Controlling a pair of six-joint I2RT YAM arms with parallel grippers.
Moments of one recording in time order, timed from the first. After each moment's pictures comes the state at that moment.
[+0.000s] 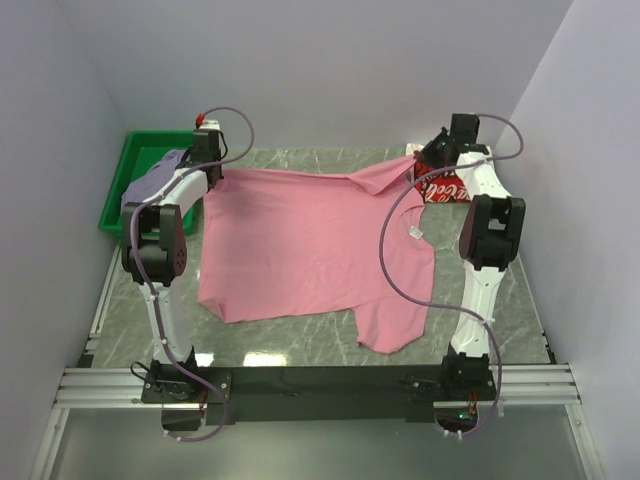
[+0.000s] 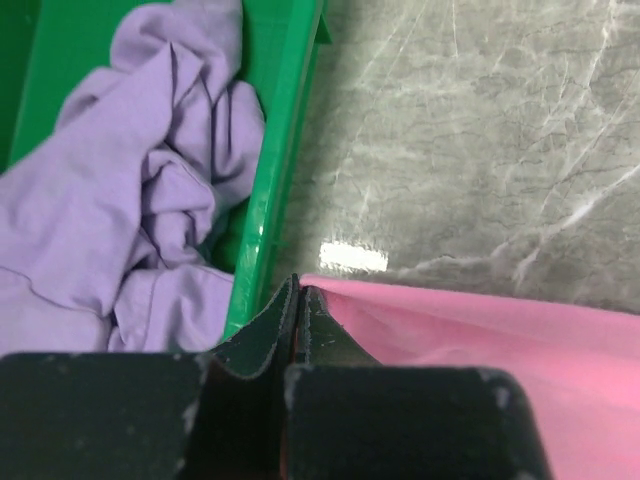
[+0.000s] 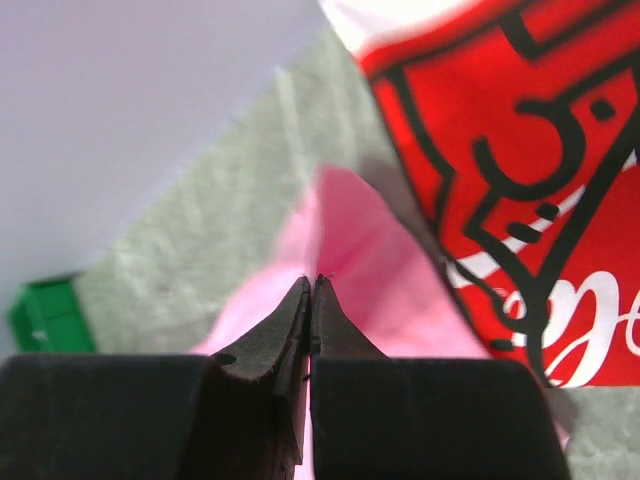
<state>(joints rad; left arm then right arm) -0.07 2.09 1.64 -0.18 -0.36 -0.03 -0.08 2.32 2.01 -0.40 -0.23 0.75</state>
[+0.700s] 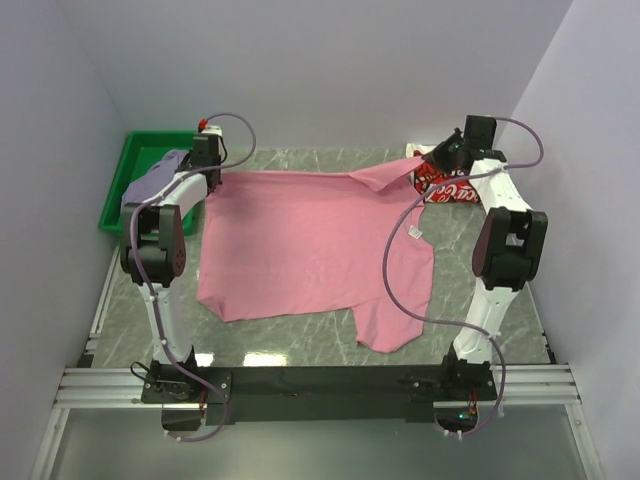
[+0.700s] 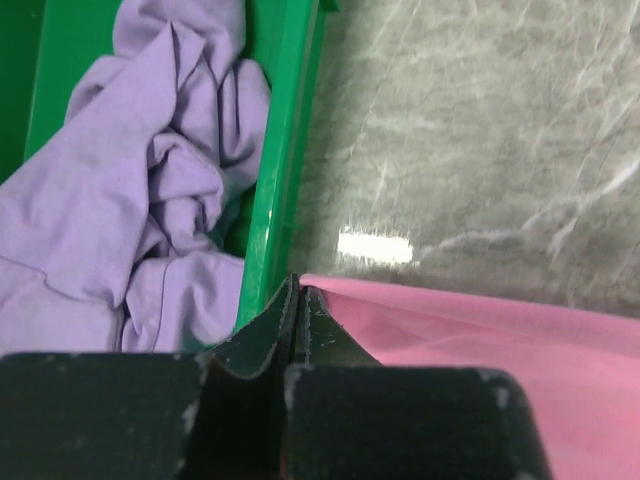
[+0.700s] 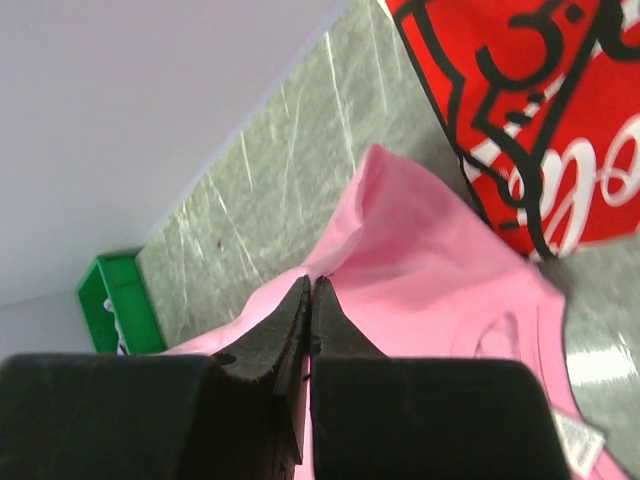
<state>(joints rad) -0.07 2.09 1.60 -0.15 -0.36 0.06 -0.11 2.04 1.75 -0.35 -0.26 0.82</state>
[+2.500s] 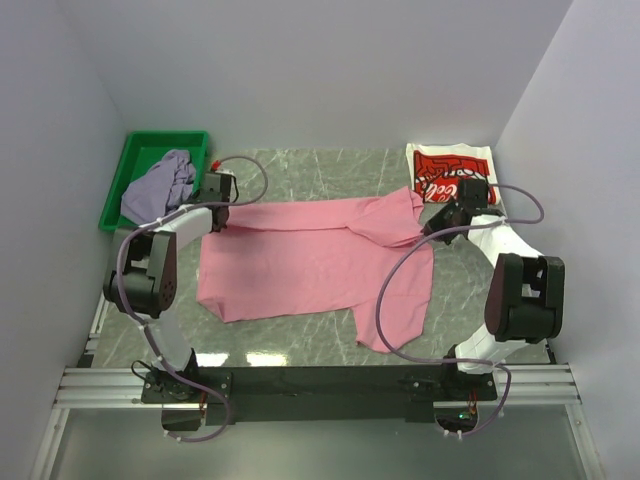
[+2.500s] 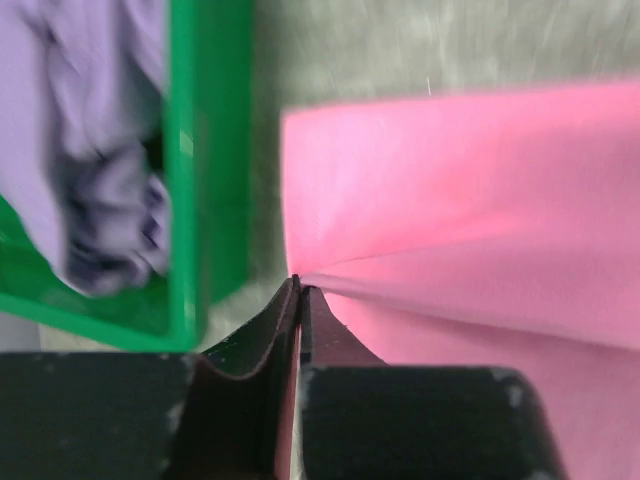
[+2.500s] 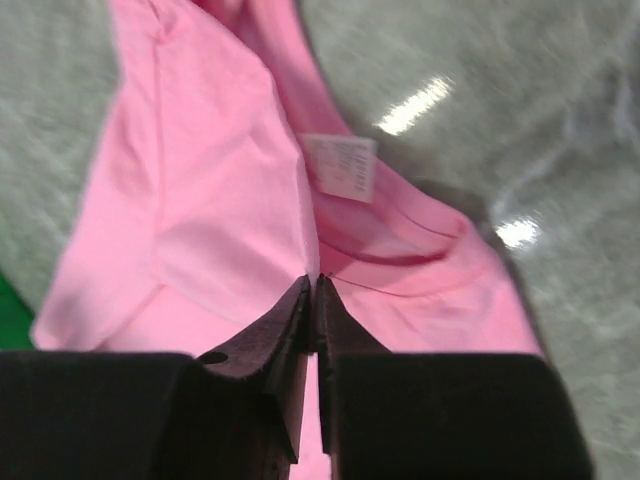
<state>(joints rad) -0.17 1.80 1.16 -0.19 -0.45 0.07 -0.09 1.59 1.04 -0.37 -0.16 0.80</state>
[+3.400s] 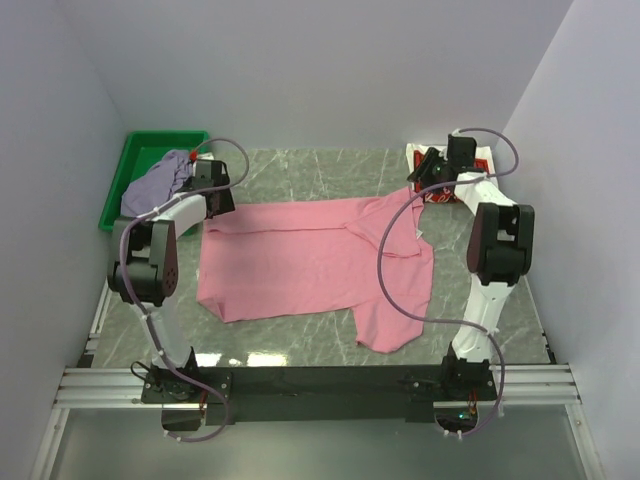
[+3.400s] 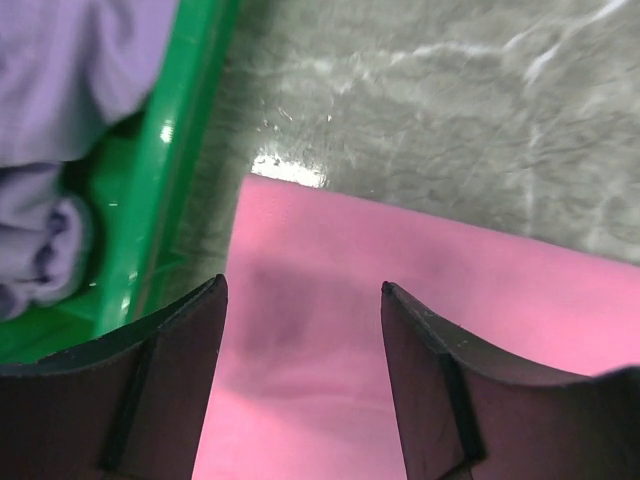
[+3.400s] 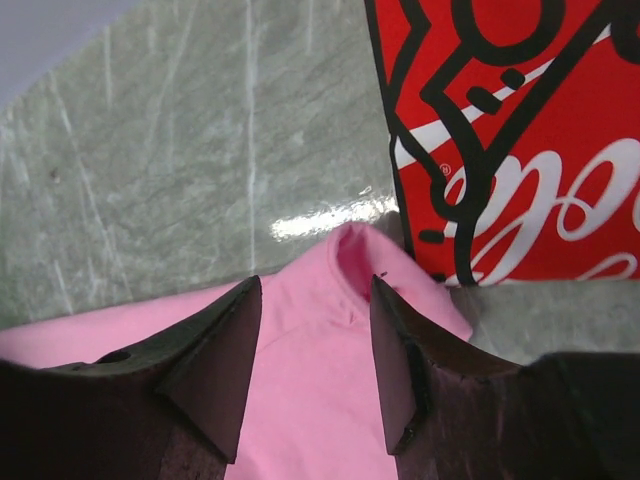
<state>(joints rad) -0.11 1.87 1.27 -0.20 -0.32 -0.30 -0.07 2.04 1.55 -0.22 -0.25 0.48</state>
